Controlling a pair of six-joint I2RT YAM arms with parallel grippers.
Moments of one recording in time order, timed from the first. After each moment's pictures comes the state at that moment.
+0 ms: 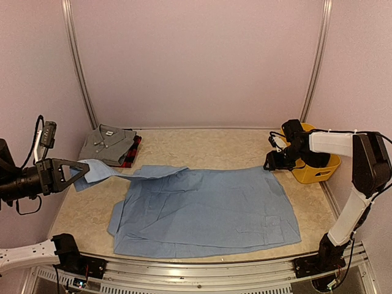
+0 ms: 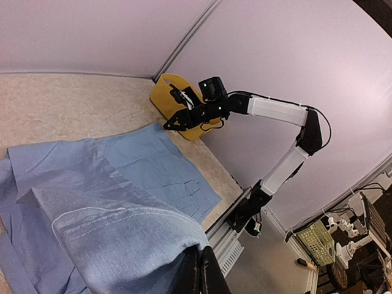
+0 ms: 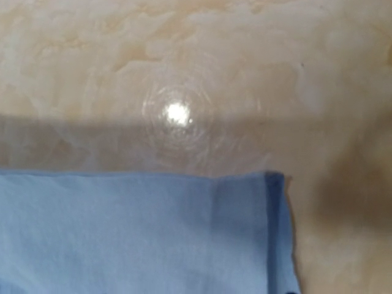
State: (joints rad) left arm -0.89 0.42 1.00 -0.73 0.11 -0.65; right arm 0.21 1.72 1.15 -0.48 -0.18 0.07
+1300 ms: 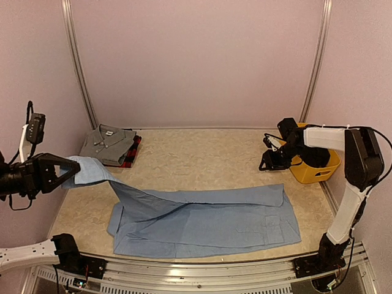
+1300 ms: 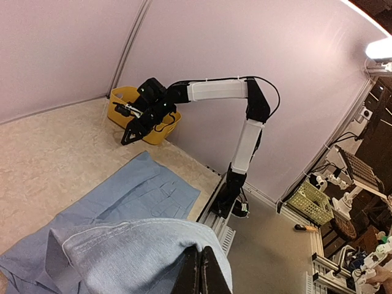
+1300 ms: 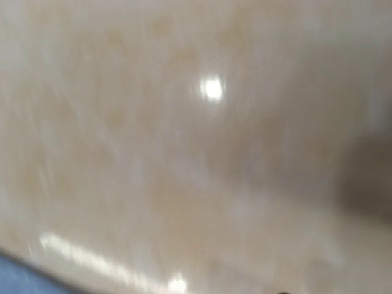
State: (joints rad) left arm -0.89 0.44 1.07 -0.71 0.31 -0.44; right arm 0.22 1.84 1.31 -0.59 -0.29 0.06
